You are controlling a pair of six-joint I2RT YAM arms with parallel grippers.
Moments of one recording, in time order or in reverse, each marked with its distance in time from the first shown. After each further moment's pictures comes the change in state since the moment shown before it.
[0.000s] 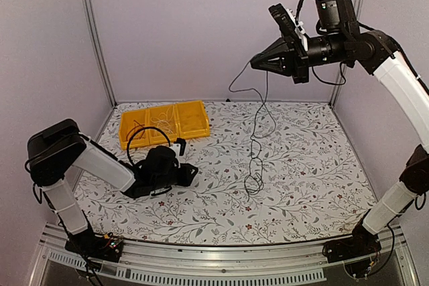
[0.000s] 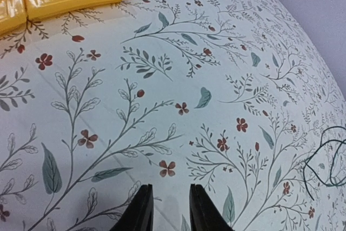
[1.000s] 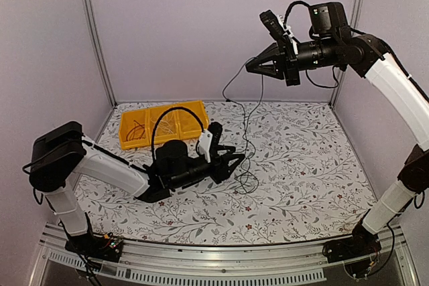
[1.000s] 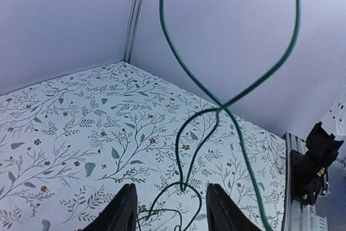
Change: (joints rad) left arm -0.232 -0.019 0.142 0.357 0.113 0.294; right arm -0.004 0.020 -0.054 0.066 0.070 0.082
